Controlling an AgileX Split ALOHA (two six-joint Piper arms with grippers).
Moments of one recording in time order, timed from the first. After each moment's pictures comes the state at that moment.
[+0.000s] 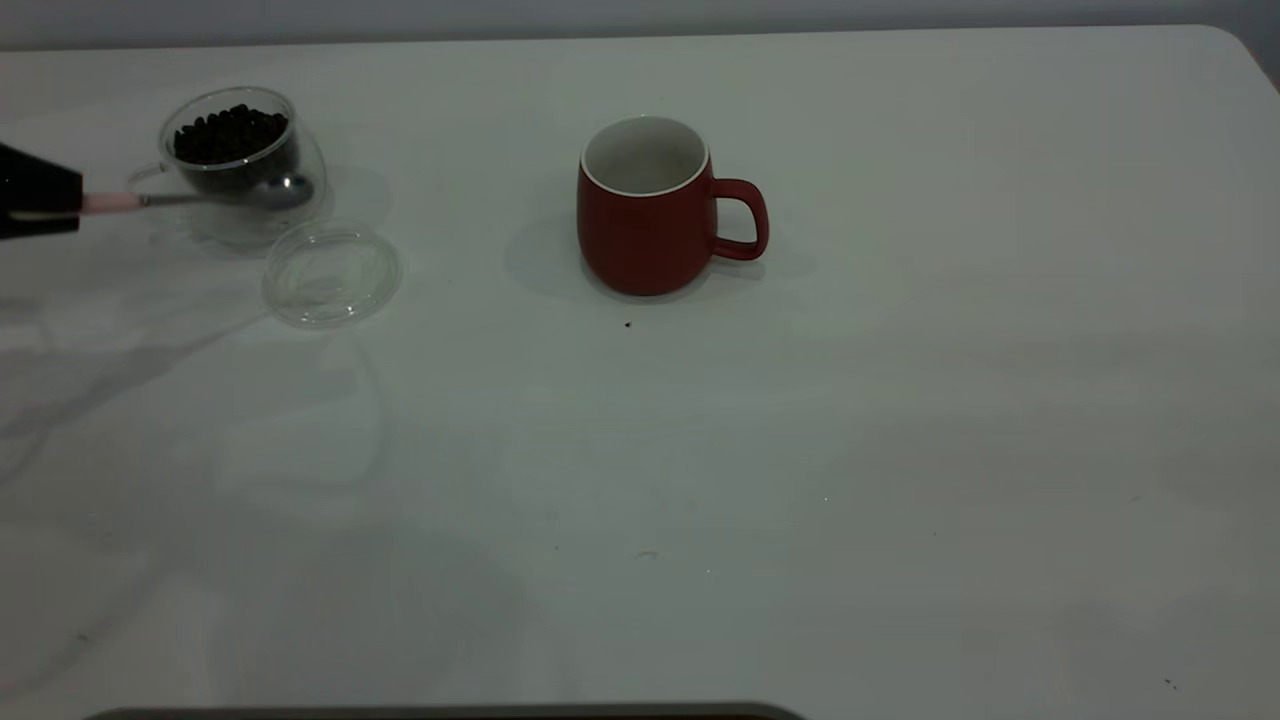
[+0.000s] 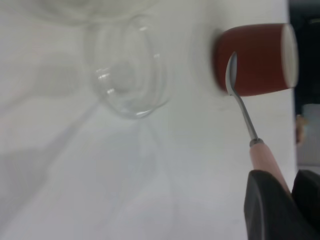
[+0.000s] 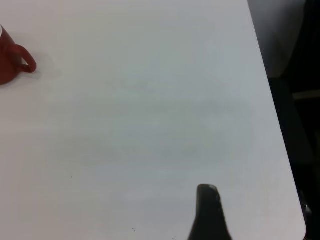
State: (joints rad) left arm 0.53 2.27 -1.07 -1.24 1.01 1.37; right arm -0.01 0.03 -0.47 -0.02 1.13 0.02
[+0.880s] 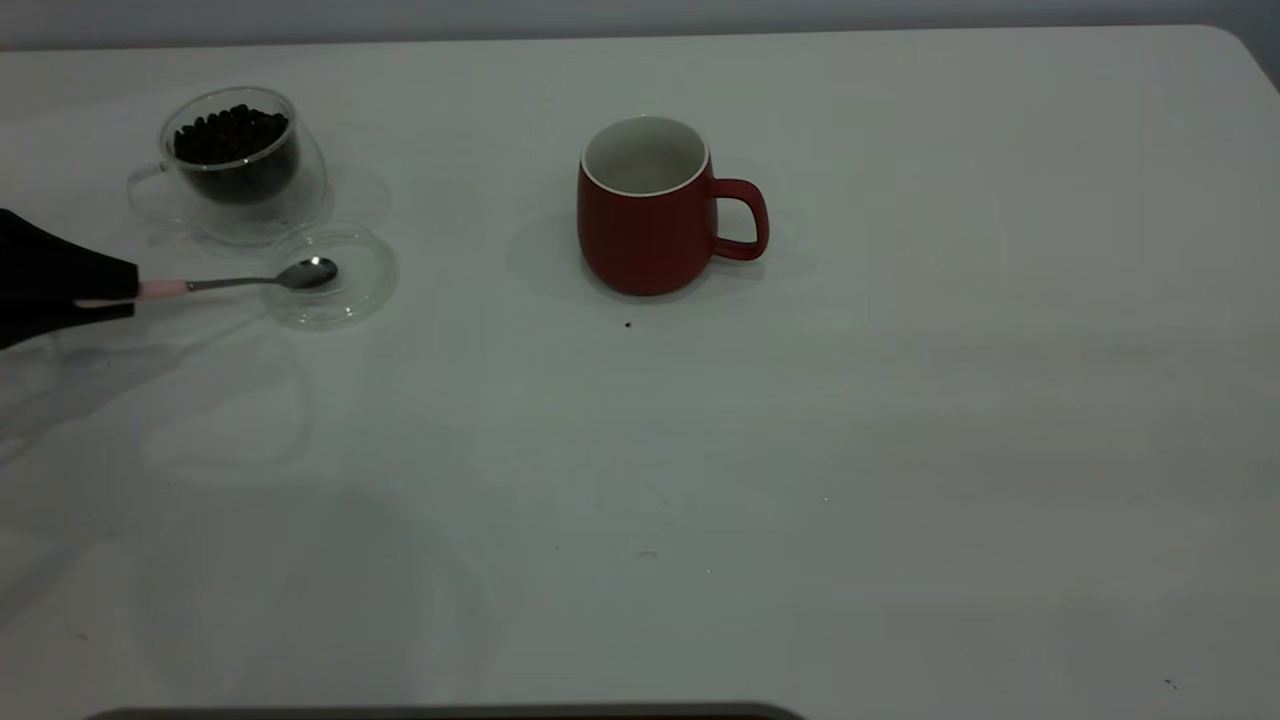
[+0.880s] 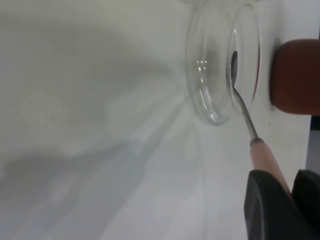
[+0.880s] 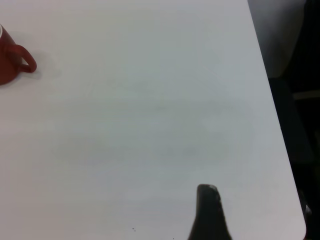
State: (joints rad) left arm 0.53 2.49 -1.15 -1.34 0.96 1.38; right arm -0.01 0.03 -0.47 -0.02 1.13 0.02
